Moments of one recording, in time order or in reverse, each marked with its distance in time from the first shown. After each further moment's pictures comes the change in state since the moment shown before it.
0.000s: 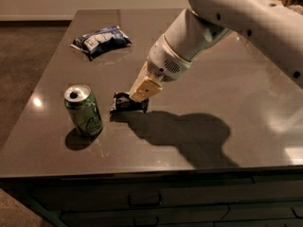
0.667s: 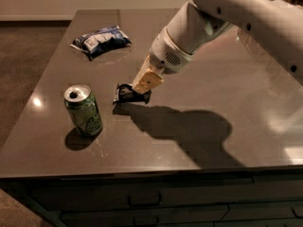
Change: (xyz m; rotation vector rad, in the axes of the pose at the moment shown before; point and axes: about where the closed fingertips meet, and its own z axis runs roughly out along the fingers) arm -0.003 -0.023 -0.008 0.049 0.005 0.012
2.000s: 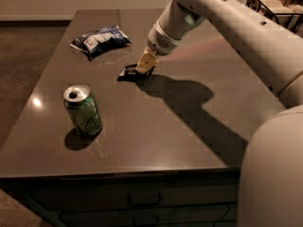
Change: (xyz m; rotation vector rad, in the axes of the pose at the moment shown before) arm 0.013 -0.139 0.026 0.155 0.067 0.128
